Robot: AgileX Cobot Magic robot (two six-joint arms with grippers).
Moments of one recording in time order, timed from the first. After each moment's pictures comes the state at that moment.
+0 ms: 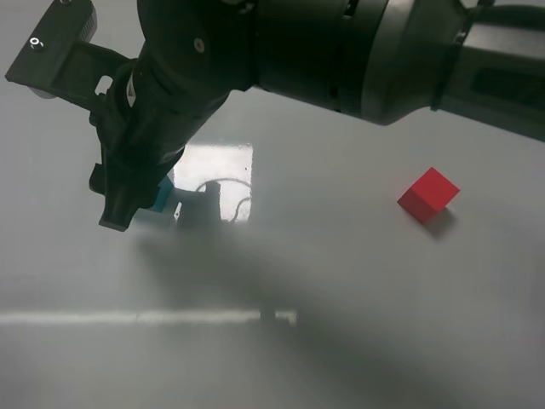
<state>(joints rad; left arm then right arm) 0.06 0.00 -0.50 -0.09 1.05 0.00 1.06 1.91 -1.95 -0.32 0.76 -0.46</state>
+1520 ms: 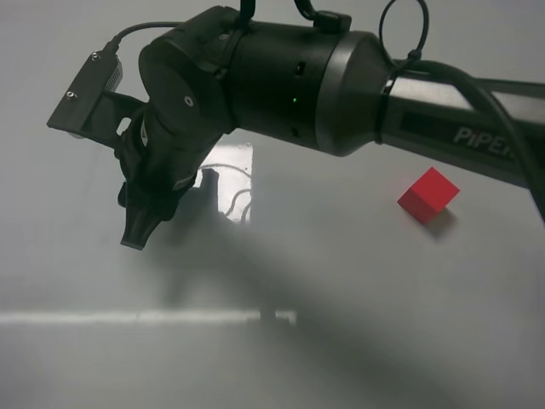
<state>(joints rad) 0.06 0.00 -0.50 -0.09 1.05 0.00 1.03 1.98 -1.95 -0.37 0.80 -0.38</state>
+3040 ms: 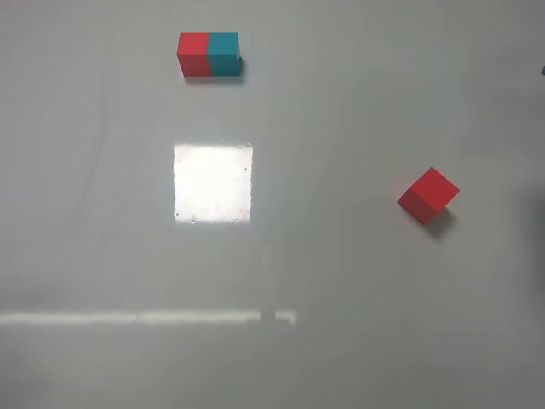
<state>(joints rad) 0.06 0.00 -0.50 -0.09 1.05 0.00 0.36 1.02 -1.32 -0.47 0.91 -0.16</state>
